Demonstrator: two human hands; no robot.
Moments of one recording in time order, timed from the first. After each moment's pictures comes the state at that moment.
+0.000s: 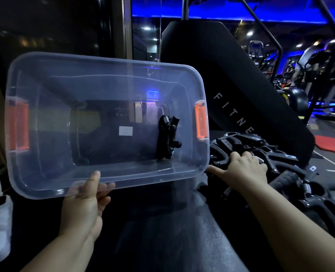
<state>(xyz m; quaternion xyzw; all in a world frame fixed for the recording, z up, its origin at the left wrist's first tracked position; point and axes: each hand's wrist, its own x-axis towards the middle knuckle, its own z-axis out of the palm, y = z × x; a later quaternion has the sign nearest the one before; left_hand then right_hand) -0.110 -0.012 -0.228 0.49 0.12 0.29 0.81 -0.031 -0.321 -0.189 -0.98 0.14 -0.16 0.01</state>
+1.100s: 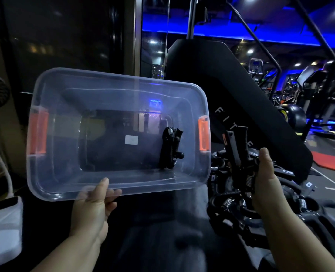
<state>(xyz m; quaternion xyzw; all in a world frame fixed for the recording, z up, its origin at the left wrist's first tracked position) -0.118 -0.015 -0.221 0.50 0.14 0.26 0.81 -0.091 -0.318 -0.161 -0.66 -0.01 -0.15 0.74</state>
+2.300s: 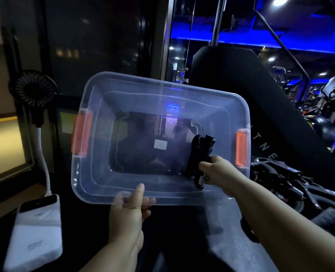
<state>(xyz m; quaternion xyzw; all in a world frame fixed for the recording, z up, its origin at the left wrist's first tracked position) -0.115 -0.007 -0.221 0.47 0.18 0.24 0.83 -0.018 -0.184 -0.142 -0.87 -0.03 -0.01 0.49</state>
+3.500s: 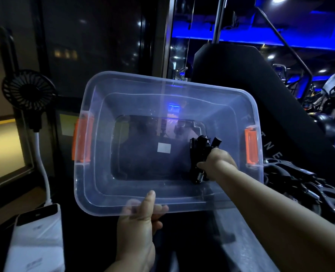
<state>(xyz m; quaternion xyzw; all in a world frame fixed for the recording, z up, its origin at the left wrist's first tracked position) -0.121 -0.009 -0.216 0.47 0.18 0.21 0.84 0.045 -0.156 -0.139 -0.97 0.09 -0.09 0.21</state>
